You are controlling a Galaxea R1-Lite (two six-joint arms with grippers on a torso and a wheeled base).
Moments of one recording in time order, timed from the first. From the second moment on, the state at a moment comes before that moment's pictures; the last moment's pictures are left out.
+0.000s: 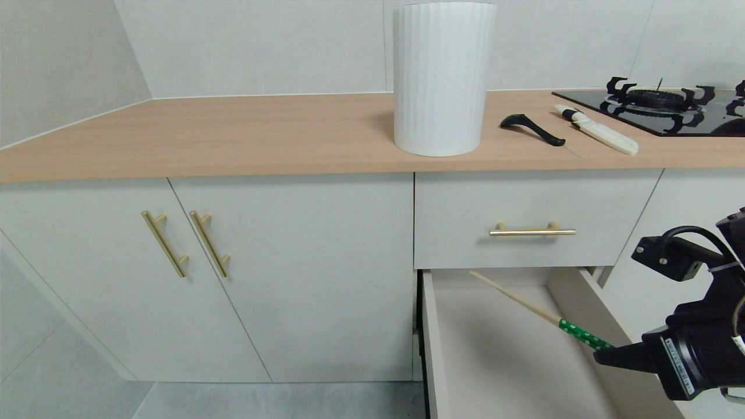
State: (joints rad) left arm 0.00 0.00 0.00 0.00 0.03 -0.01; right arm 0.47 1.31 -0.84 0.38 0.15 0.18
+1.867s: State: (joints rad) left arm 0.00 0.00 0.00 0.00 0.03 -0.01; right arm 0.51 2.04 -1.03 0.04 -0.06 0.44
